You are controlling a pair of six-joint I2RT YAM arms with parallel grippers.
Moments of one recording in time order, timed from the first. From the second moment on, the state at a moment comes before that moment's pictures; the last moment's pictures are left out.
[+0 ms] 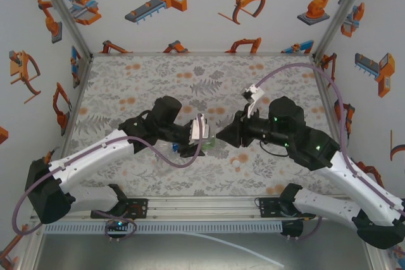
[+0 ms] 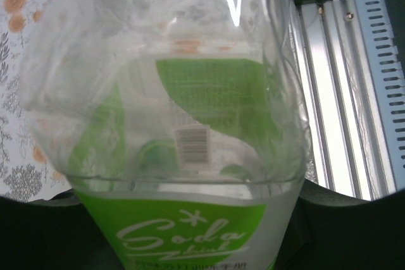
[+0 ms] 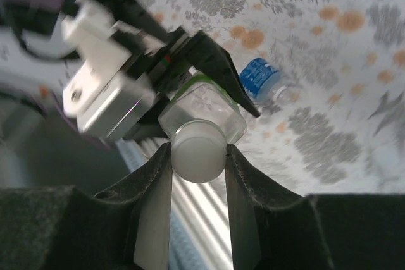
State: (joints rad) left arm -0.91 1.23 0.99 -0.42 0.60 0.59; right arm 0.87 0.88 1.11 -0.58 -0.19 0.51
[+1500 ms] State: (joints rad) left arm -0.50 1.04 0.87 -0.37 0.33 0.21; right arm 0.44 1.71 1.66 -0.80 0.15 0.21
